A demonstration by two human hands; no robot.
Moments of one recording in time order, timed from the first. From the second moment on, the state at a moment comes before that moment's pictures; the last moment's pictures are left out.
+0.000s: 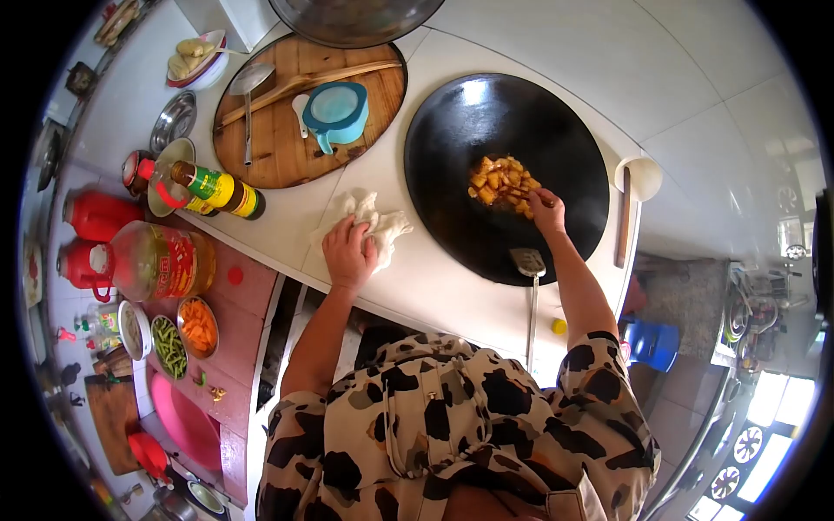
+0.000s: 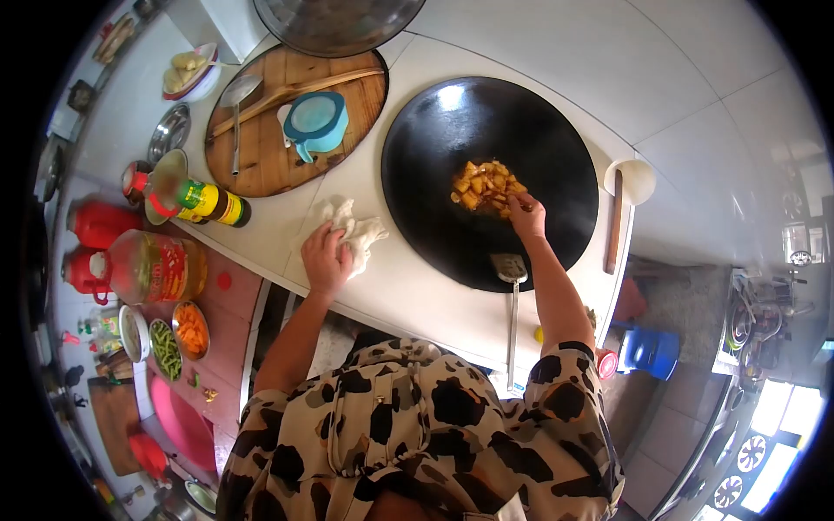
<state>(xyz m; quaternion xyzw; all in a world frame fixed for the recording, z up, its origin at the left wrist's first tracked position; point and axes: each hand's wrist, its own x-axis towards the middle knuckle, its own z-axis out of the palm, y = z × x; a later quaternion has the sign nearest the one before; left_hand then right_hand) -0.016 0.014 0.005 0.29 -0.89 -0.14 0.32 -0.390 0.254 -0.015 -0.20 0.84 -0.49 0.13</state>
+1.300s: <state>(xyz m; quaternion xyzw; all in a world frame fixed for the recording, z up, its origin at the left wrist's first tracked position) -0.016 0.016 0.011 0.29 -0.89 -0.13 0.33 -0.326 0.223 0.004 -0.13 0.72 -0.66 0.16</state>
